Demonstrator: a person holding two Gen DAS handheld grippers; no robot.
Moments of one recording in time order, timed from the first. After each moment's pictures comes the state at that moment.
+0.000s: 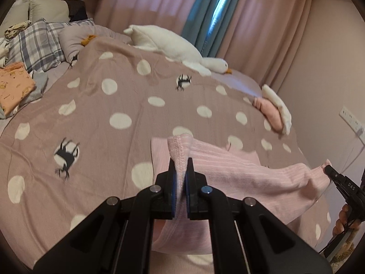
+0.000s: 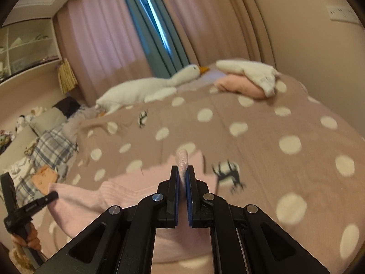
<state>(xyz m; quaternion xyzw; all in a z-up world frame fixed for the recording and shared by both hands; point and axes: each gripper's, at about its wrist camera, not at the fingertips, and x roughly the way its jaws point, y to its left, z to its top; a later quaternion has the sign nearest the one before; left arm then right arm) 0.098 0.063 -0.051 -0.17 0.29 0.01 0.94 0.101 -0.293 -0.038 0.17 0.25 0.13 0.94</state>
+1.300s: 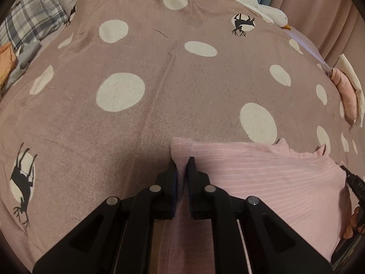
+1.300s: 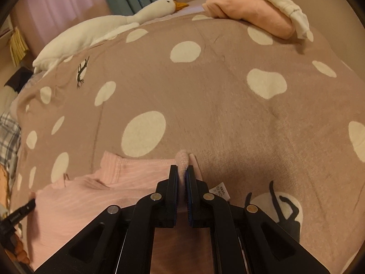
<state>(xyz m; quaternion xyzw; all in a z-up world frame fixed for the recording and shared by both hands) 0.292 0.099 -0.181 -0.14 0.46 0.12 0.87 0.299 -0.241 -0.176 0.14 0.42 0.06 0.90</state>
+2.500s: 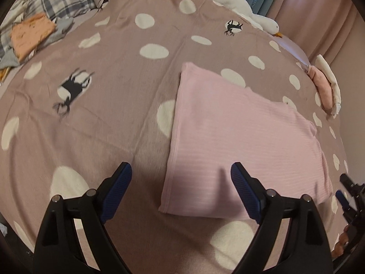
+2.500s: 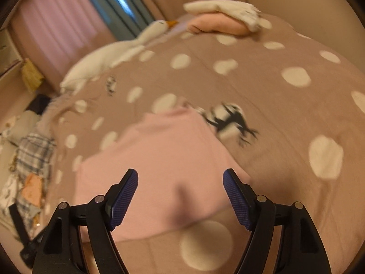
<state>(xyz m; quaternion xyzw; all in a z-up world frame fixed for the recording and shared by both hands) 0.131 0.058 -0.158 -0.19 0.44 0.12 0.87 0.136 -0.268 -0.153 0.24 0.39 0.05 0.89</state>
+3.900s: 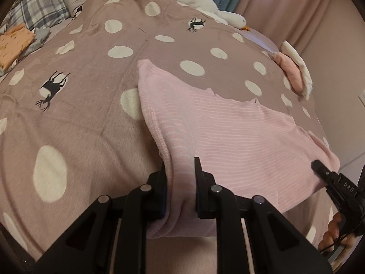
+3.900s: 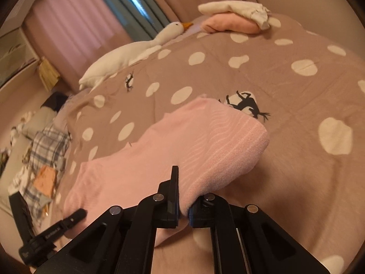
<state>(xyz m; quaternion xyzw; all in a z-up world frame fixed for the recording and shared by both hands) 0.089 0.015 -0.144 -0.17 0.42 0.03 0.89 0.087 -0.263 -0.148 0.24 0.36 0.13 0.89</state>
